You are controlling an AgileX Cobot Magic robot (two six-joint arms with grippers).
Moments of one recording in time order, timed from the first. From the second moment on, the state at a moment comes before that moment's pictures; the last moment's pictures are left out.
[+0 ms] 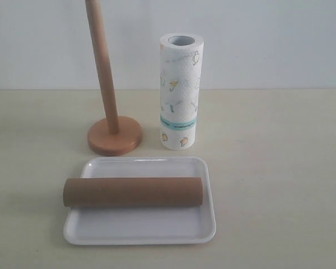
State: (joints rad) left arm -0.04 0.00 0.00 -0.12 0.29 0.06; right arm 0.02 0.00 0.00 0.00 0.37 0.09
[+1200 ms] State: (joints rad) left arm -0.04 0.00 0.00 -0.12 0.29 0.06; right arm 0.02 0.60 -0.50 0.02 -0.02 -0.13
